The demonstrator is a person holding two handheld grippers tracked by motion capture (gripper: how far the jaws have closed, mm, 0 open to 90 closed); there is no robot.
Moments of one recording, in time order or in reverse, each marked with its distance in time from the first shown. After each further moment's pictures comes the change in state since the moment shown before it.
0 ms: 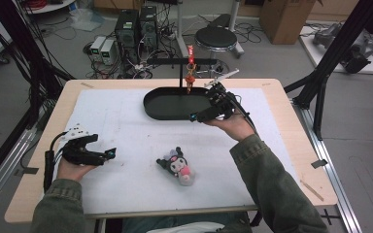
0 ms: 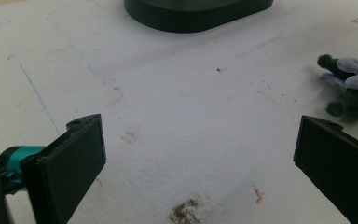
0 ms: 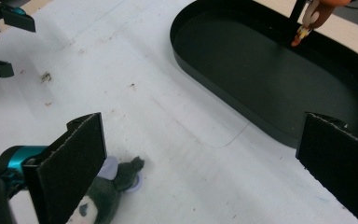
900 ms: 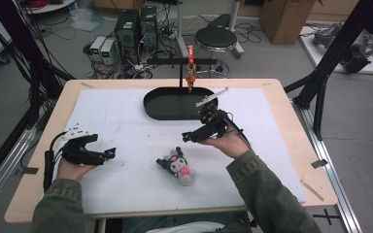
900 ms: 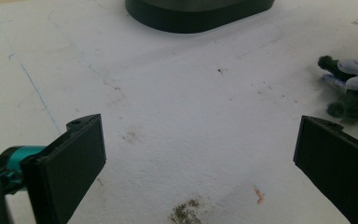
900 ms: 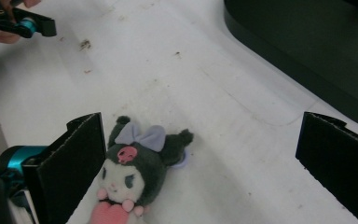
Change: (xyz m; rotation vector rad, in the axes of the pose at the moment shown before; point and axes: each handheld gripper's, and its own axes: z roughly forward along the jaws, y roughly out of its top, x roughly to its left) left arm 0.001 0.000 0.000 0.001 0.000 -0.001; right arm 0.030 -0.030 0.020 0.050 0.121 -0.014
